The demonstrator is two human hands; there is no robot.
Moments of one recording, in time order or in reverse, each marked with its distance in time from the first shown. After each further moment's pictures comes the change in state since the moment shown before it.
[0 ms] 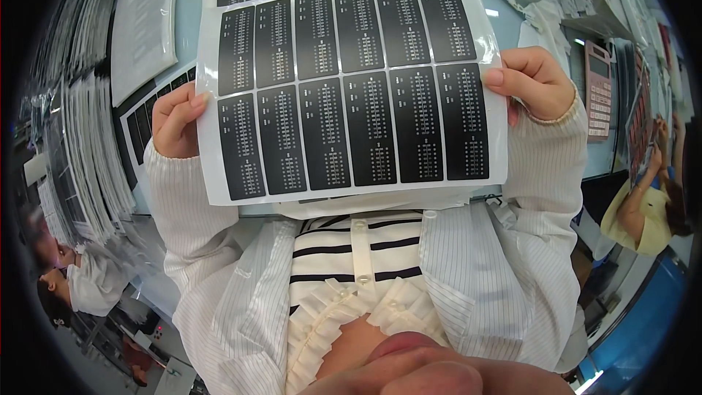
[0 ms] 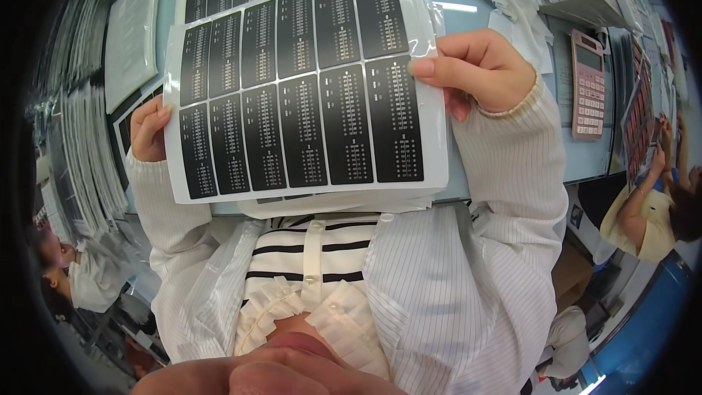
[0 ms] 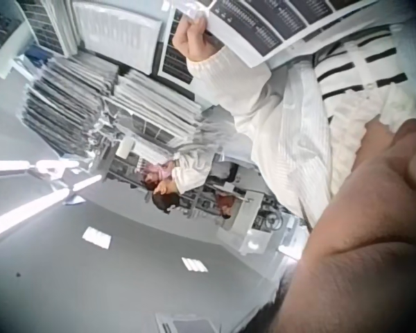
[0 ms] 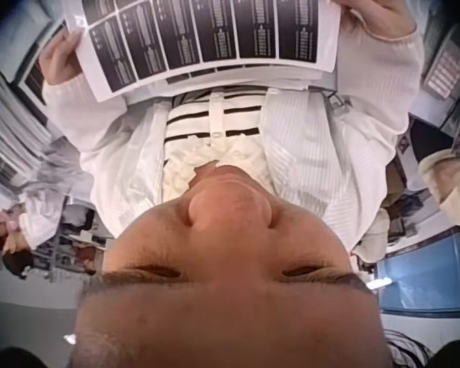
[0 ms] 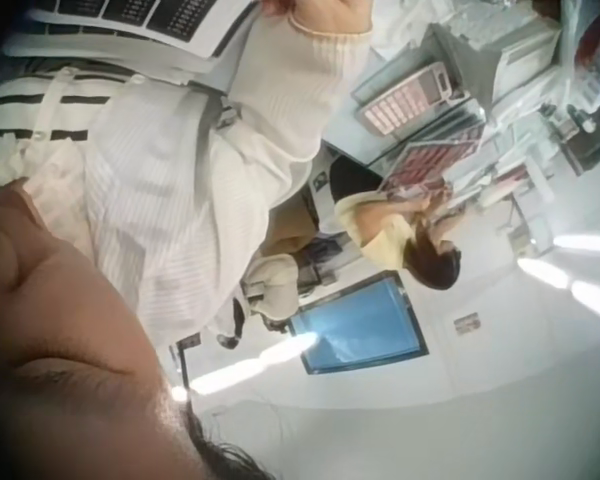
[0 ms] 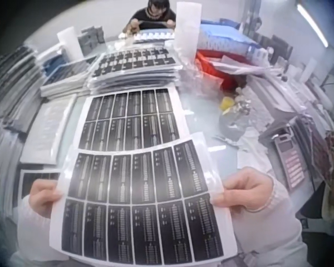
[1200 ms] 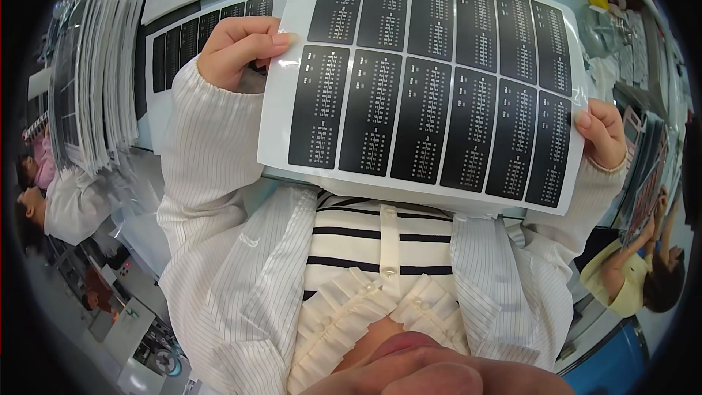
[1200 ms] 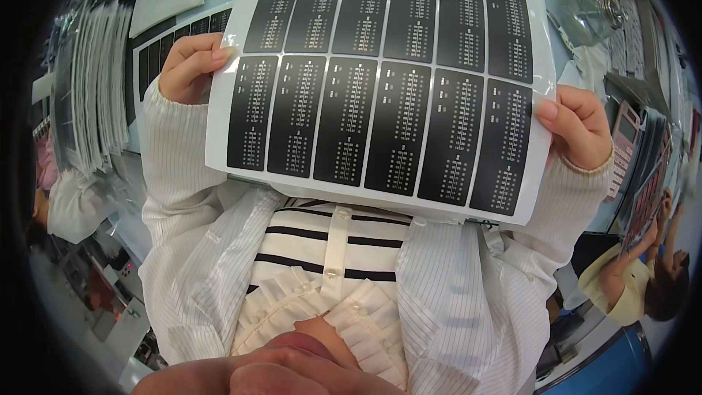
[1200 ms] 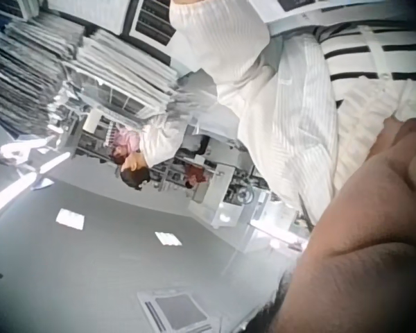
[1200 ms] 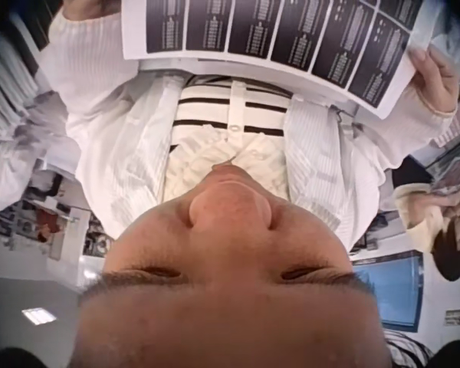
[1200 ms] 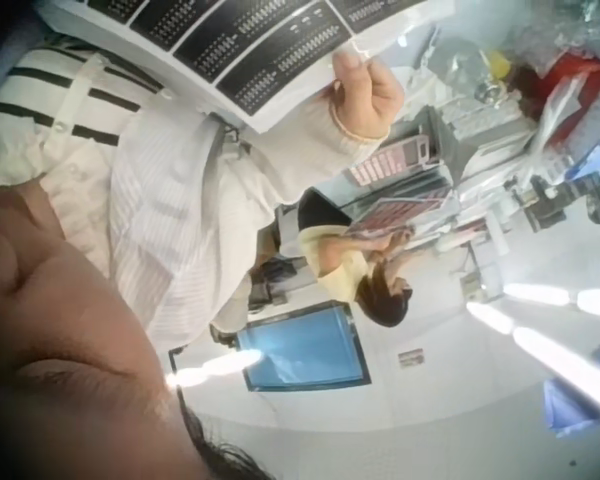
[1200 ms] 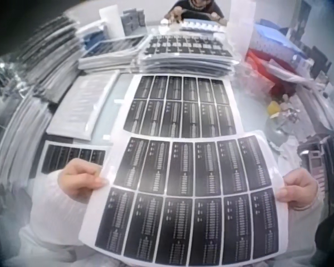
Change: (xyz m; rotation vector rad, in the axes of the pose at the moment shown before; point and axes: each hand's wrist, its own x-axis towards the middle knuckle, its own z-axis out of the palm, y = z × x) left_hand 0.006 -0.003 0.001 0.033 -0.130 -0.033; right_hand -0.007 0.001 -0.022 -0.007 0.004 0.028
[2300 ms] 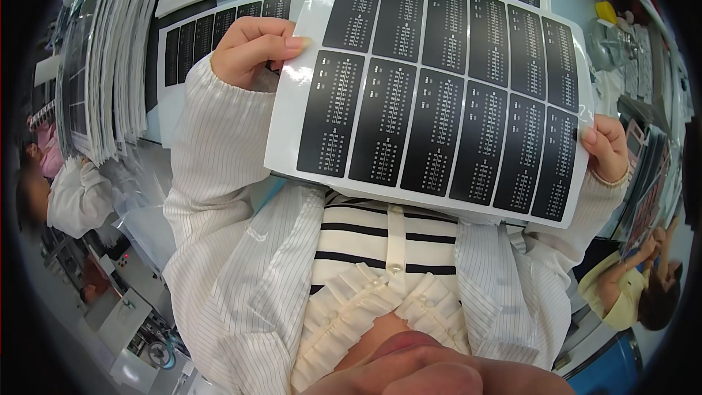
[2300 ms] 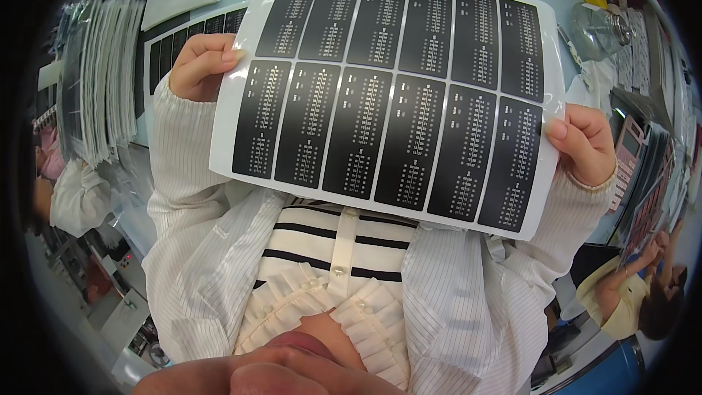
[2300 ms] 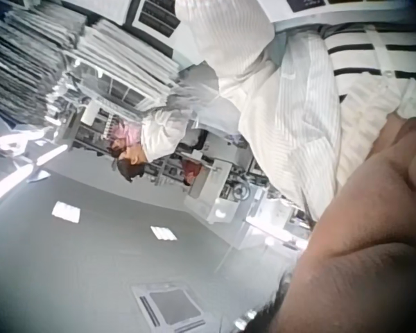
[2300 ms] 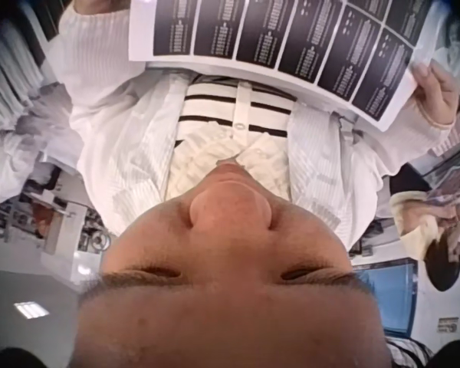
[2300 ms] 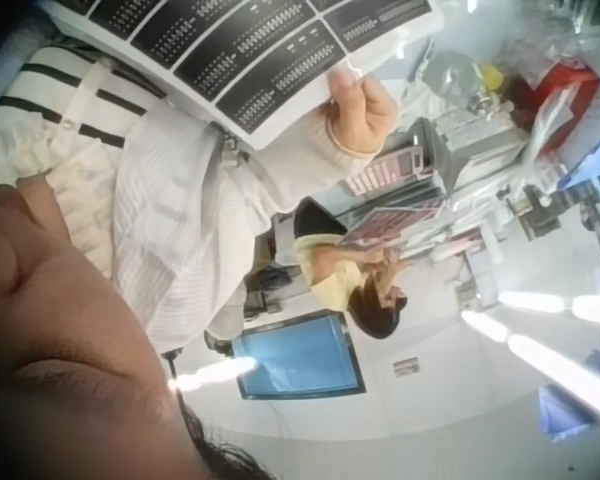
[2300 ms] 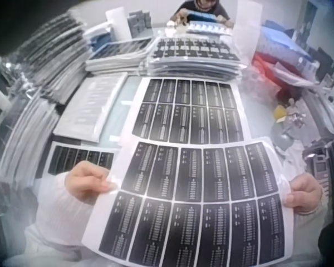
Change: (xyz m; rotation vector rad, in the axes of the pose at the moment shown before) left_hand -0.002 0.001 -0.003 -0.049 -0.041 -0.001; right_hand -0.003 -0.001 -0.003 -0.018 -0.003 -0.005
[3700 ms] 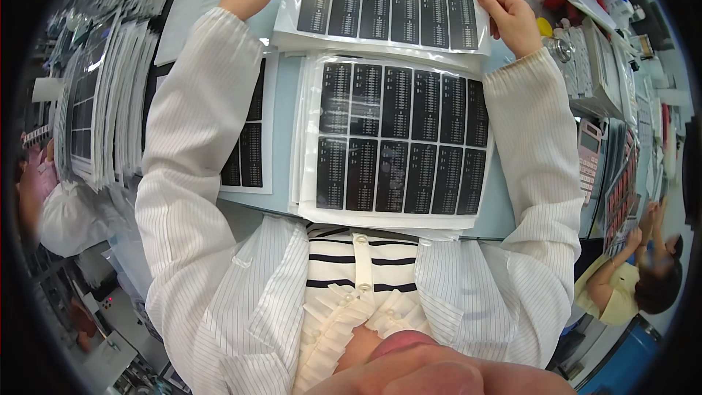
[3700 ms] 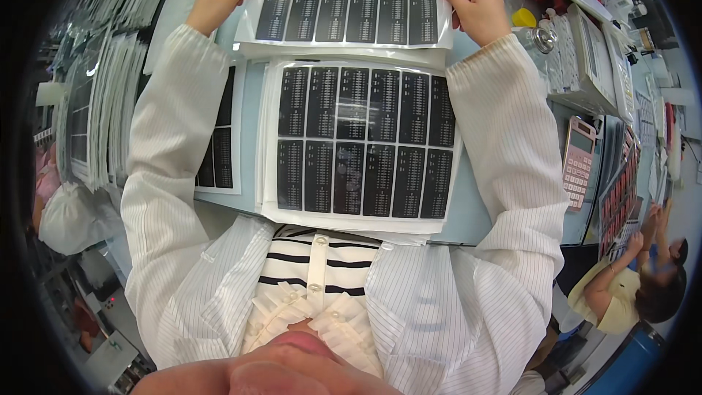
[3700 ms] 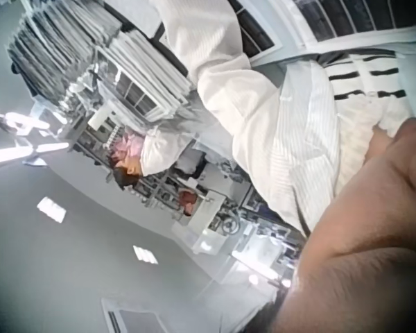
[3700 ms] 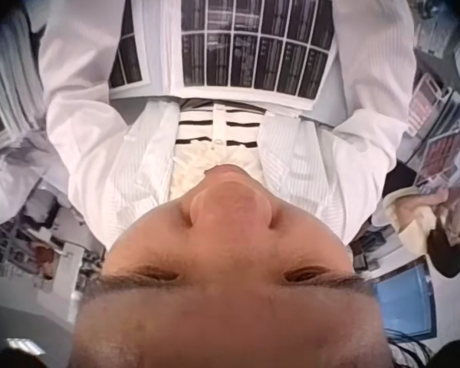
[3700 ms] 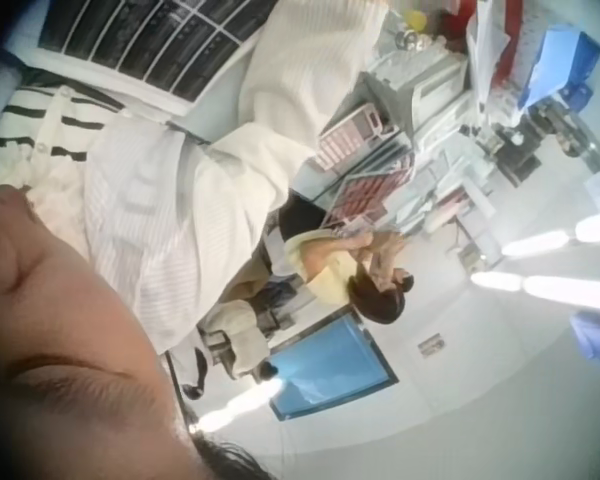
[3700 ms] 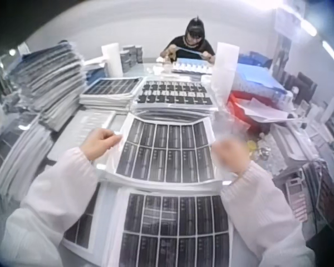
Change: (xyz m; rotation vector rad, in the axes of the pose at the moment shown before) left_hand 0.138 0.055 -0.057 0.794 0.451 0.413; right_hand 0.162 -0.047 -0.023 -0.608 0.529 -0.382
